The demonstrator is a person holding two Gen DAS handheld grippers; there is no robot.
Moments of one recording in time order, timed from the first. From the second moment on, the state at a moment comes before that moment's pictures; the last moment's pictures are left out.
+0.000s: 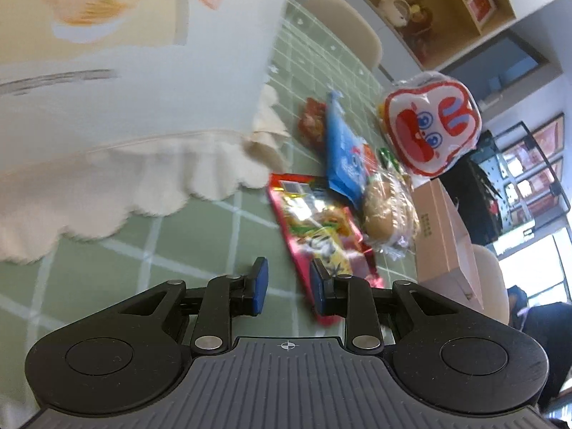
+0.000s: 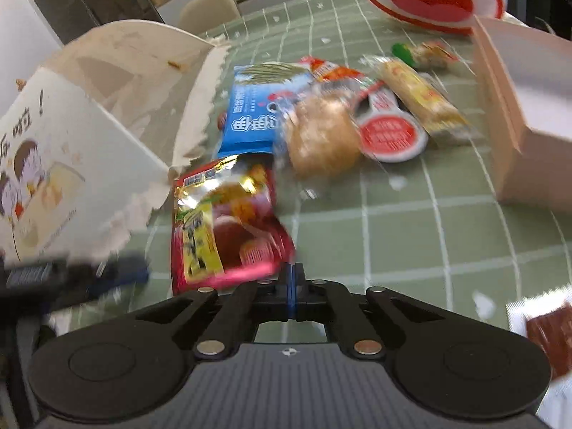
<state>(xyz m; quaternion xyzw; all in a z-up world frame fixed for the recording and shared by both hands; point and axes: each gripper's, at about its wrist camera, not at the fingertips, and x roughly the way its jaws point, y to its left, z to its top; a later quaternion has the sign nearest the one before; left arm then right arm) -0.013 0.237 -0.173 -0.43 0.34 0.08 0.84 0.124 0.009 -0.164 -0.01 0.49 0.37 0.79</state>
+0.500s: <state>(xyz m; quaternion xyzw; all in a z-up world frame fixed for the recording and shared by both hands) 0.006 0.233 -0.176 -0.45 0.34 0.07 0.82 0.137 0.029 -0.136 -0.08 0.38 0.40 0.83</state>
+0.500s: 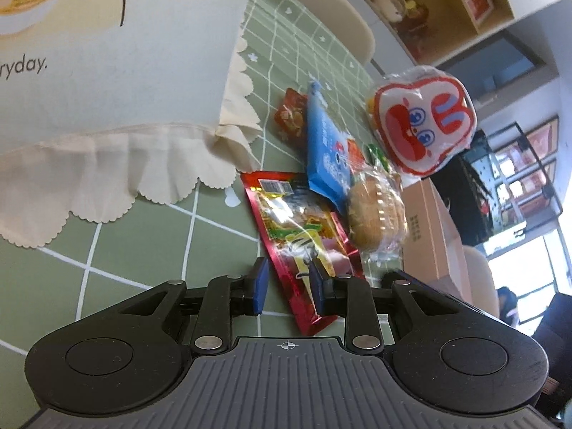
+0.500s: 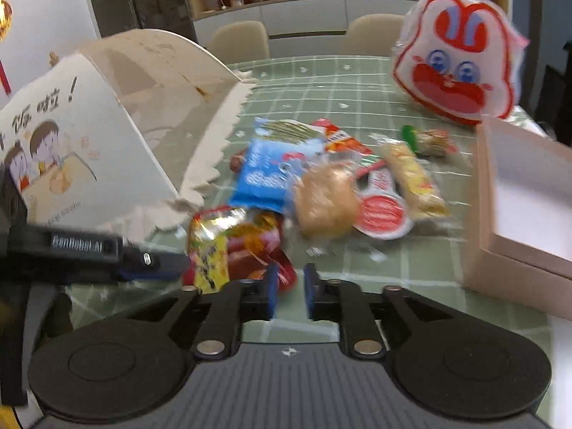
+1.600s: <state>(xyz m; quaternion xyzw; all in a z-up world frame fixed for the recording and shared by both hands) 0.040 0.166 -0.117 -0.32 0.41 0.03 0.85 0.123 -0.007 -0.159 -0.02 0.45 0.46 0.76</state>
